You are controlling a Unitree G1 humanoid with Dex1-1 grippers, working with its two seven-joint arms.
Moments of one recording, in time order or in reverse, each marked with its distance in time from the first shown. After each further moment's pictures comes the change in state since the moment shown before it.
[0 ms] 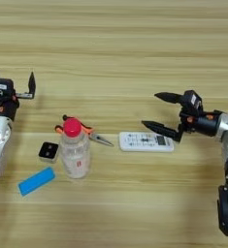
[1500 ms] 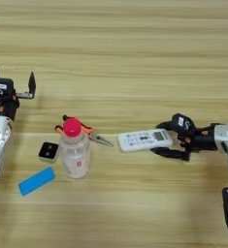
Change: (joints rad) left arm -0.003 0.000 0.000 0.004 0.000 0.000 0.001; right arm -0.016 -0.054 0.182 0.139 -0.267 -0.072 -0.132
